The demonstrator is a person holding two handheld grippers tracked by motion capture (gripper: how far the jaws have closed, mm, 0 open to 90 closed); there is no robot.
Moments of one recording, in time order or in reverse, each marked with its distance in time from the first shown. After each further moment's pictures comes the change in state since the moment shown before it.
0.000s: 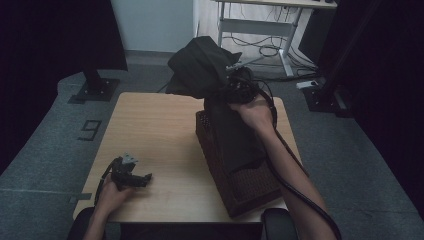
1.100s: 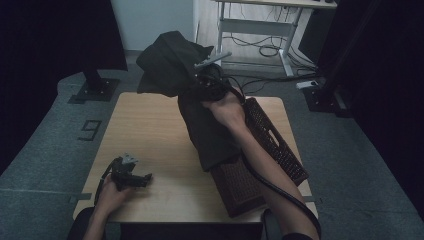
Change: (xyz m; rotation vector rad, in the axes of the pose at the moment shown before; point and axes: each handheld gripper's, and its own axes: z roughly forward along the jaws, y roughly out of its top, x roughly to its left) left arm 0.000 0.000 0.000 0.000 0.001 -0.001; right arm 0.053 0.035 0.033 -0.042 0.035 -0.078
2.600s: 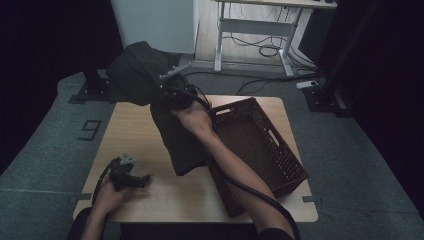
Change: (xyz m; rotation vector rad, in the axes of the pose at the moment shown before) left arm 0.004 -0.003 -0.003 0.003 -0.008 0.012; right arm 0.054 0.007 0.066 -0.014 0.044 -0.046
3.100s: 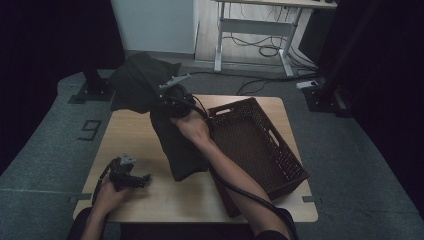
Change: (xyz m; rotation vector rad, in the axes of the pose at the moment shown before) left arm 0.000 0.000 0.000 -0.001 -0.001 -0.001; right arm 0.004 -0.024 0.021 0.004 0.008 0.019
